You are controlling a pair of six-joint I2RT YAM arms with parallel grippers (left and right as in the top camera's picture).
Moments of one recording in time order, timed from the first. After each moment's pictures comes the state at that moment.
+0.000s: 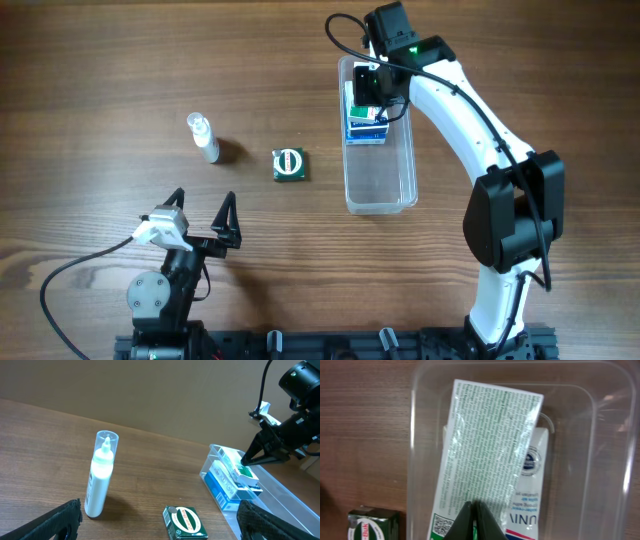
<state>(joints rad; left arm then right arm) 0.00 0.01 0.01 -0.05 0.20 -0.32 0.36 2.08 1.79 -0.88 -0.04 0.30</state>
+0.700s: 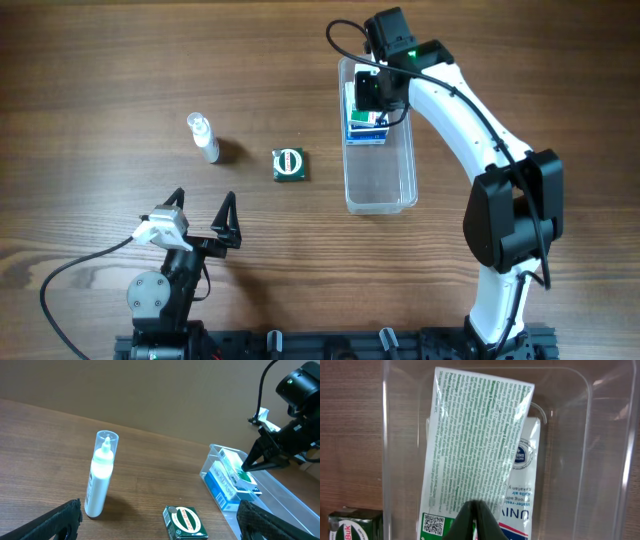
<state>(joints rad) 0.00 0.01 0.01 -0.05 0.20 -0.32 0.36 2.08 1.75 -0.86 -0.02 0.30</state>
